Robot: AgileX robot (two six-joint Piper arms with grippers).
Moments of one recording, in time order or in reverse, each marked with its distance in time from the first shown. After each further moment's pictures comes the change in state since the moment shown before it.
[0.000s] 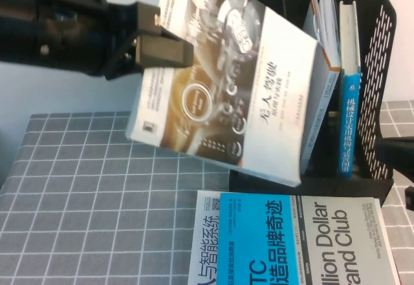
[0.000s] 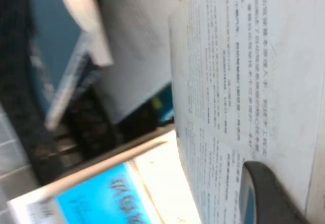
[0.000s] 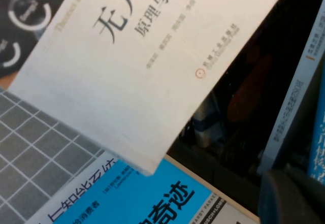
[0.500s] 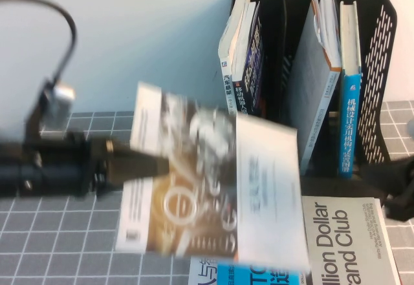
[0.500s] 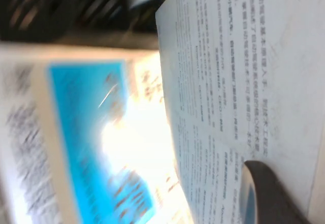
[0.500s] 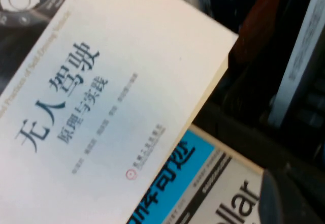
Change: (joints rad) right arm 0.000 0.142 0.022 0.003 -0.003 -0.002; left arm 0.209 -0.003 0.597 -0.446 0.133 0.463
